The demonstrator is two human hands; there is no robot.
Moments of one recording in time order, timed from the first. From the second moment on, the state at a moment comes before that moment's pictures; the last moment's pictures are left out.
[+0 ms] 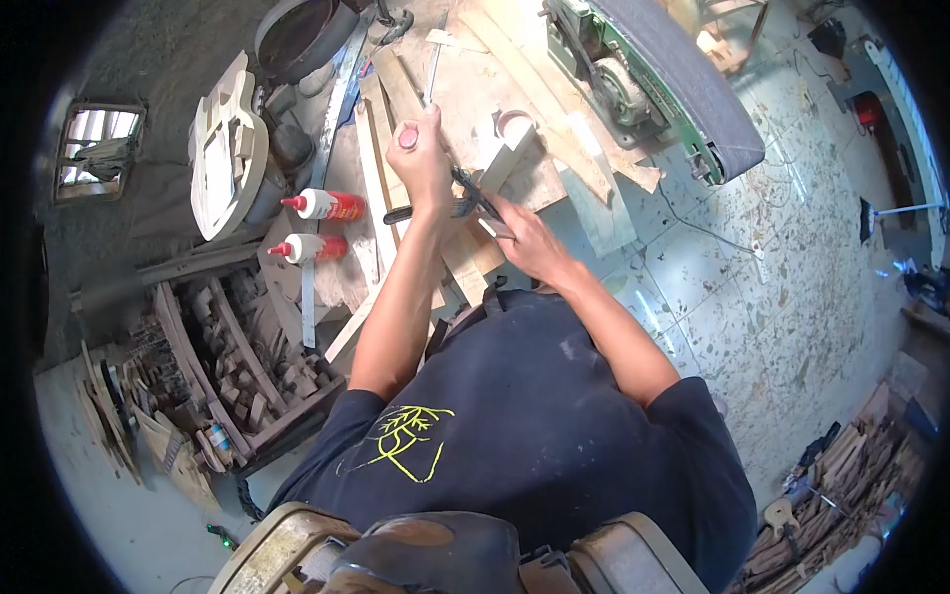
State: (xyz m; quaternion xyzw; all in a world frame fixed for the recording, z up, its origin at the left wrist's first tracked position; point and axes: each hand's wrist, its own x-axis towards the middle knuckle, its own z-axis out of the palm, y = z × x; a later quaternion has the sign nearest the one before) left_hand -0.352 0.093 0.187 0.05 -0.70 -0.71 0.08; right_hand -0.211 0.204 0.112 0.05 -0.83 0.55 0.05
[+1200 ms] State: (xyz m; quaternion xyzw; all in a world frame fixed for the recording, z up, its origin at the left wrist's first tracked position) left_hand -0.301 -0.123 0.064 -0.06 -0.80 -0.51 -0.32; right_hand -0.222 0.227 0.124 0.02 -0.83 0.55 -0.08
